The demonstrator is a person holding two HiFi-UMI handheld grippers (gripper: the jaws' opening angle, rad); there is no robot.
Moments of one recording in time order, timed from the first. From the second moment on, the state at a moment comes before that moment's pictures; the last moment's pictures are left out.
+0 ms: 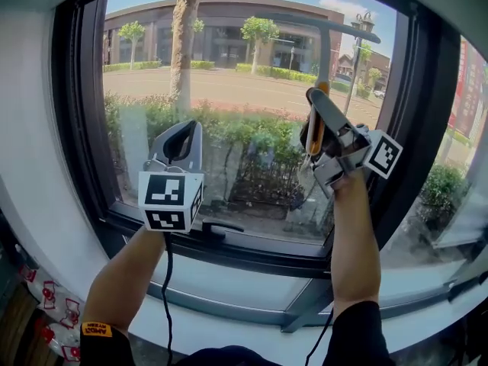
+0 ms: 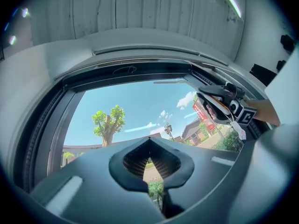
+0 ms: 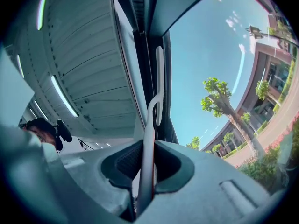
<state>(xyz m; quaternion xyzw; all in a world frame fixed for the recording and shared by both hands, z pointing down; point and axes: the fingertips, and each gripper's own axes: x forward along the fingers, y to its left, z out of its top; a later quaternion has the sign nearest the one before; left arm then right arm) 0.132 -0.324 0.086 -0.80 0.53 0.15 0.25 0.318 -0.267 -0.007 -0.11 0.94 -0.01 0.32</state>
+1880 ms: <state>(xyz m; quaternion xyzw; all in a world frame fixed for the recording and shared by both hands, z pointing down) 0.135 -0.303 0.285 -0.86 0.48 0.08 0.17 0.344 -0.255 0.198 -0.21 0.88 -0.14 0.39</state>
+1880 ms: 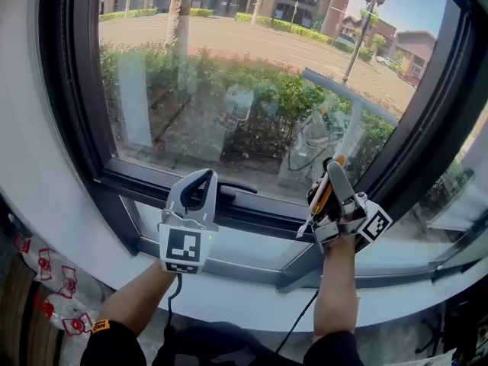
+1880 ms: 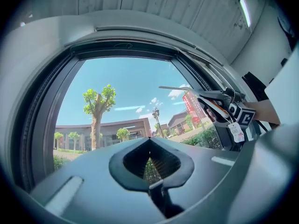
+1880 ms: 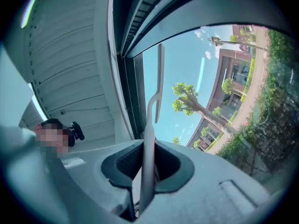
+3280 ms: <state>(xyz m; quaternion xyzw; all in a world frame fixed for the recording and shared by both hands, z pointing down) -0.161 -0.335 0.183 -0.77 0.60 0.06 0.20 -0.039 -0.337 0.124 -0.14 0.94 -0.08 0.30</state>
